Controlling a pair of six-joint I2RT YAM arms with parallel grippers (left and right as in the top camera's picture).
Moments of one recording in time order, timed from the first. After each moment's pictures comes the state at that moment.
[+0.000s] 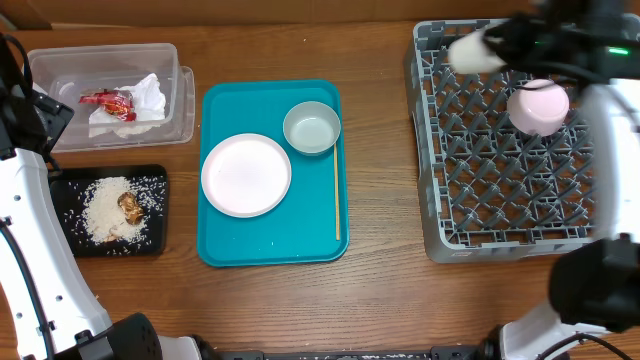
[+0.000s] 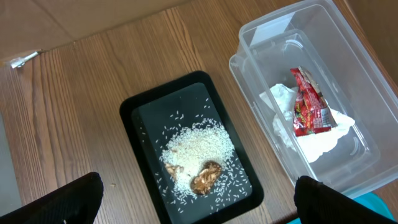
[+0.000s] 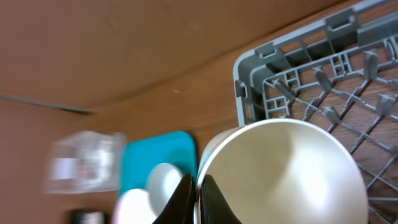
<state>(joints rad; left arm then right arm) 0.40 1.59 1.90 -1.36 -0.42 -0.70 -0.18 1.81 1.84 -0.82 -0.64 0.36</state>
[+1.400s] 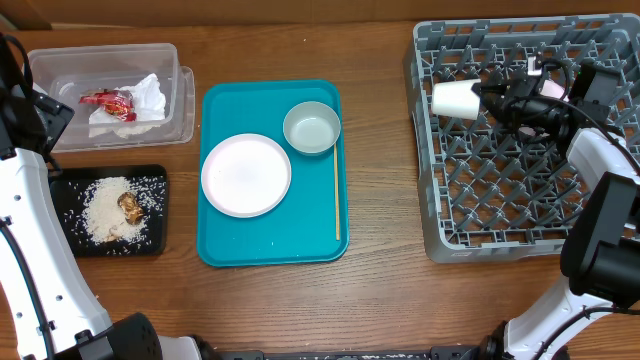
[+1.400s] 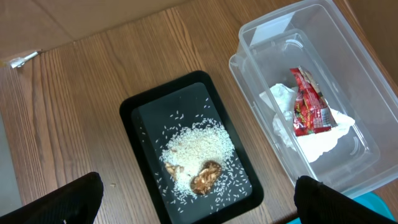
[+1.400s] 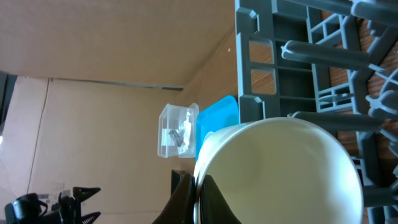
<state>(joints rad) 0.40 1.59 1.90 -1.36 -0.42 -0.70 -0.33 1.97 1.28 -0.05 -1.21 0.65</state>
